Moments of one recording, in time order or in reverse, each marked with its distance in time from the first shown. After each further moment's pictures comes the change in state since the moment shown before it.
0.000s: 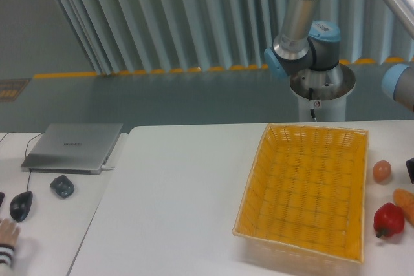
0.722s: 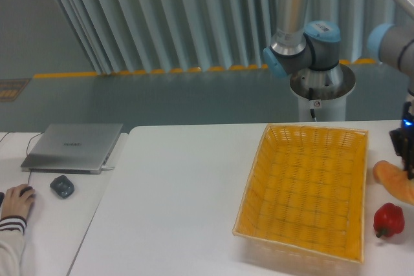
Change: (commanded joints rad) arm -0.141 0.219 0.000 -0.163 -0.087 -0.190
